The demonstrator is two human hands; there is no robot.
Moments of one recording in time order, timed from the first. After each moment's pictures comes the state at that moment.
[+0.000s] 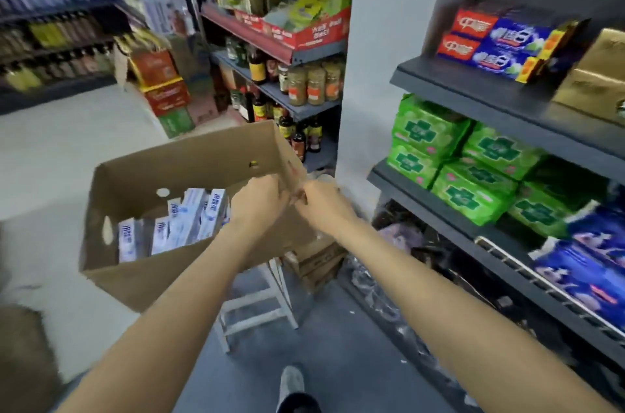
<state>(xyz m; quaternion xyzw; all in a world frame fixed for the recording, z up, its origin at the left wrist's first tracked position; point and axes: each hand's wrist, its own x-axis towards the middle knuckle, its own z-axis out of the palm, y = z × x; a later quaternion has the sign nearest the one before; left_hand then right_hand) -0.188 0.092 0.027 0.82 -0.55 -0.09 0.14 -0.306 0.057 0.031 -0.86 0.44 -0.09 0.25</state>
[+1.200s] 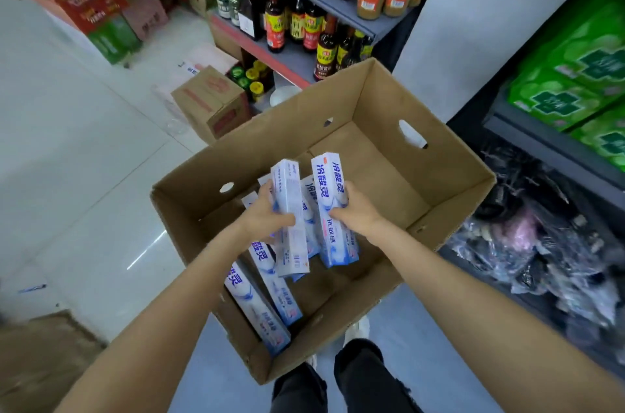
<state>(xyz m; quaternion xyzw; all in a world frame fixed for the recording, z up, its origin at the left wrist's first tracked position) 0.167 0.035 -0.120 0.66 -0.39 -0.62 0.18 -0.022 -0.001 -0.134 -0.55 0.64 -0.09 0.53</state>
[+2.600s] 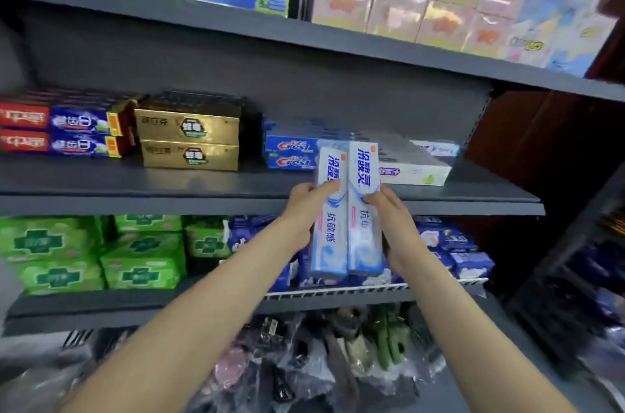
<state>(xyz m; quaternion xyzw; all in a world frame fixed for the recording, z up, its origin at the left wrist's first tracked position) -0.698 0.072 0.142 0.31 -0.54 -0.73 0.27 -0.777 0.181 0.148 -0.28 0.59 -0.70 0.30</state>
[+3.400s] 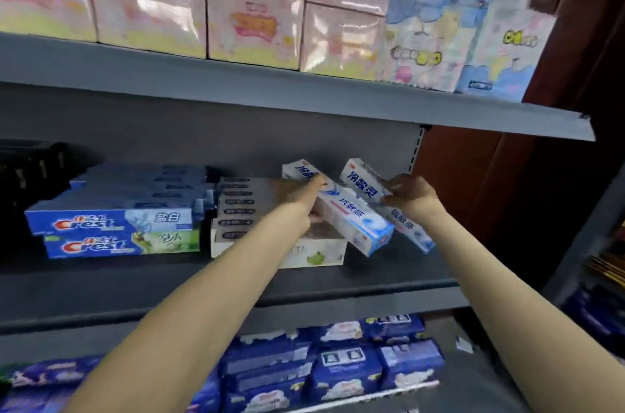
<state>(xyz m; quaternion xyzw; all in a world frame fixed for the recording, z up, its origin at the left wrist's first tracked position) -1.068 0.065 0.191 0.37 -0.48 -0.74 0.29 -1.231 0.167 0.189 -0.34 0.84 -0.42 0.06</state>
